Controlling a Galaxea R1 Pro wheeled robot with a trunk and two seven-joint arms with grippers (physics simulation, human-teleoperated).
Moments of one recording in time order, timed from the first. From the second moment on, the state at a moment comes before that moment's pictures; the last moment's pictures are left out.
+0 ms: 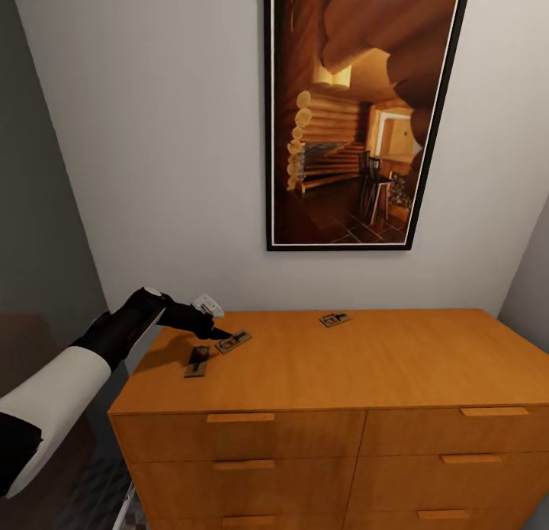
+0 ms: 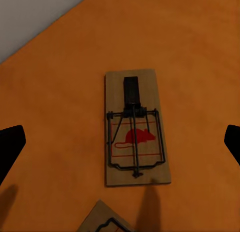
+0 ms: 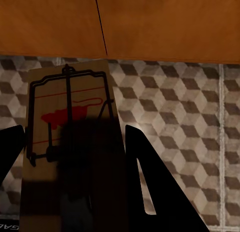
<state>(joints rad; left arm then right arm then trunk) -1.07 0.24 -0.50 -0.74 -0.01 0.57 -0.87 -0.30 -0.04 0.01 -0.01 0.03 -0.24 0.08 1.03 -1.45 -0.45</state>
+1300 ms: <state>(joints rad) -1.07 0.22 -0.51 -0.72 -0.01 0.57 -0.87 -0.30 -0.04 0.01 -0.01 0.03 -0.24 0.07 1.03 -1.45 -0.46</state>
